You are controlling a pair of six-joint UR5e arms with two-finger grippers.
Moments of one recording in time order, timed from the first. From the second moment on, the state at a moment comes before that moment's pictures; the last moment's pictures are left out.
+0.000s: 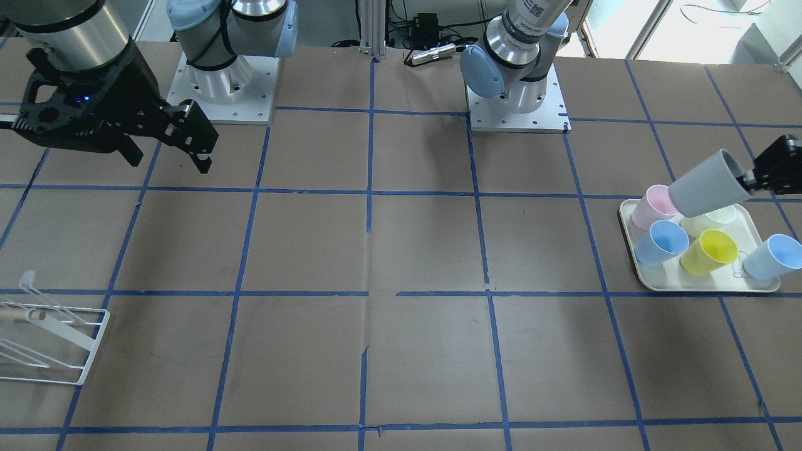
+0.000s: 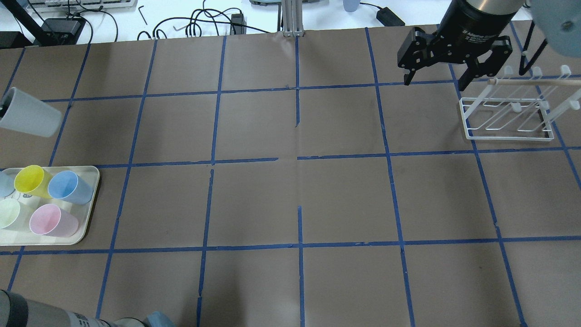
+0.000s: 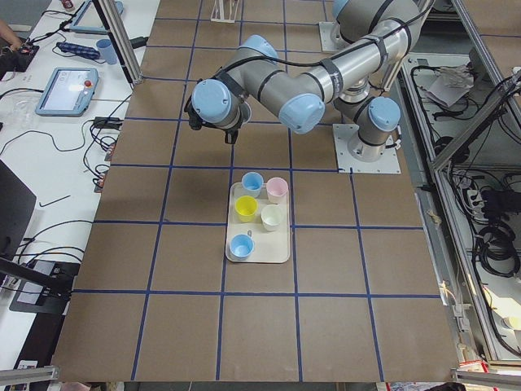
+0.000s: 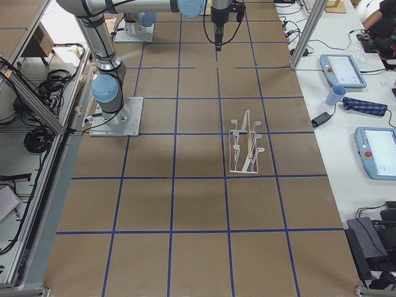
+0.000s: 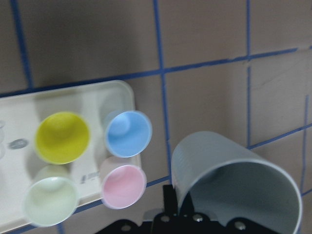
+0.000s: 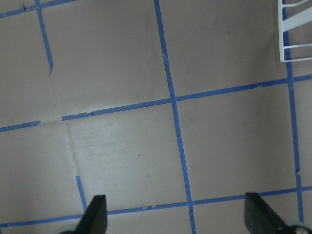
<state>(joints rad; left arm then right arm) -0.90 -1.86 -1.27 -2.09 1.15 0.88 1.49 -1.54 1.47 -1.48 -1.46 0.11</state>
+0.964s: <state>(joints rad) -1.35 -1.74 -1.66 -2.10 0.31 0.77 1.22 -1.54 1.44 -1.00 -0.93 0.02</state>
